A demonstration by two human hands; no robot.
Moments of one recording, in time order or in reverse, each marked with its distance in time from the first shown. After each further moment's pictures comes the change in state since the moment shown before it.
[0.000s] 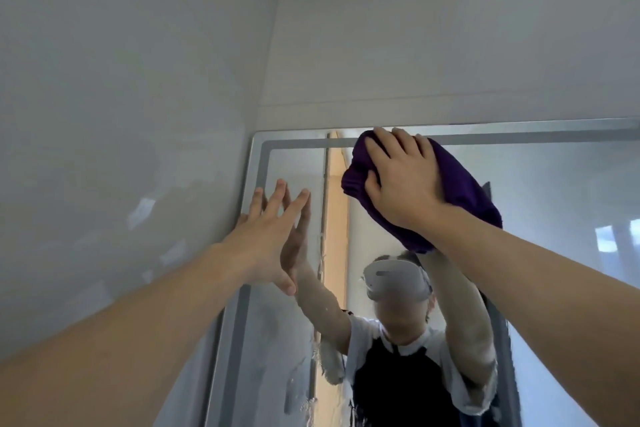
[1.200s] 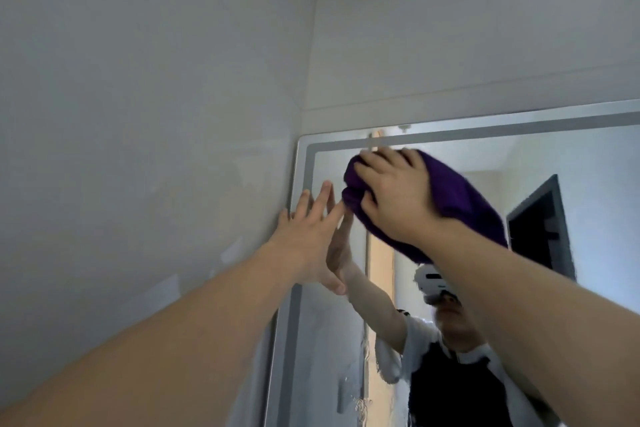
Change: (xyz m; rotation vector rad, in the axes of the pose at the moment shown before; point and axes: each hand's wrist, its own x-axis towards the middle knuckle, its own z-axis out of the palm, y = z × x) left_hand -0.006 -0.001 -0.006 0.228 0.017 0.018; right_hand 0.006 -0.066 0.020 0.176 0.031 -0.136
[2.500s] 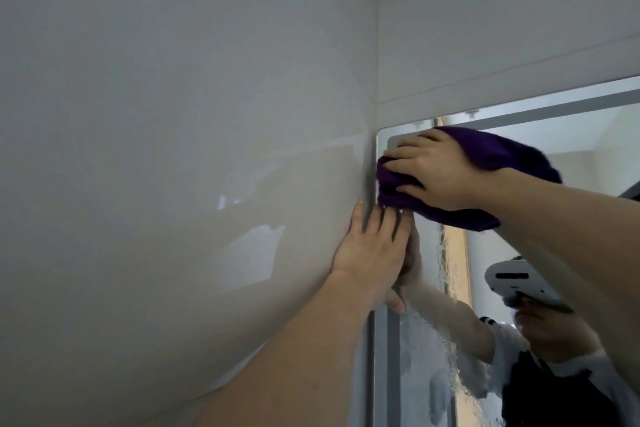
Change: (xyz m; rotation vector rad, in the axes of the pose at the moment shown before) left_hand -0.028 -0.034 0.023 0.389 0.142 0.066; right_hand 0.069 -0.033 0.030 -0.009 -0.043 -0.370
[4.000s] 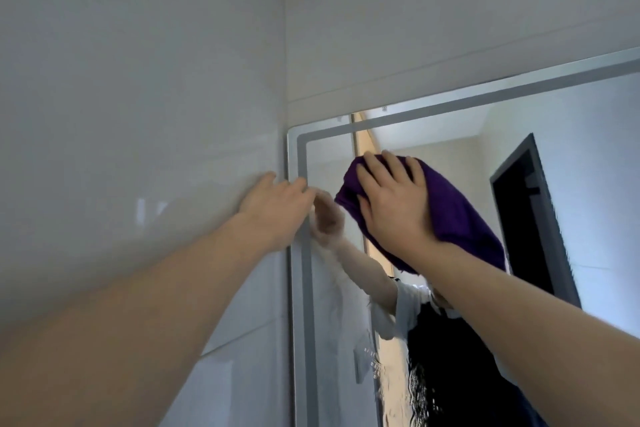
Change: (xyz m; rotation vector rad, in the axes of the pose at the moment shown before) left_hand 0.022 -0.028 -0.062 0.082 -0.084 0.080; right_hand -0.102 -0.044 -0.016 -0.069 0.103 0.602
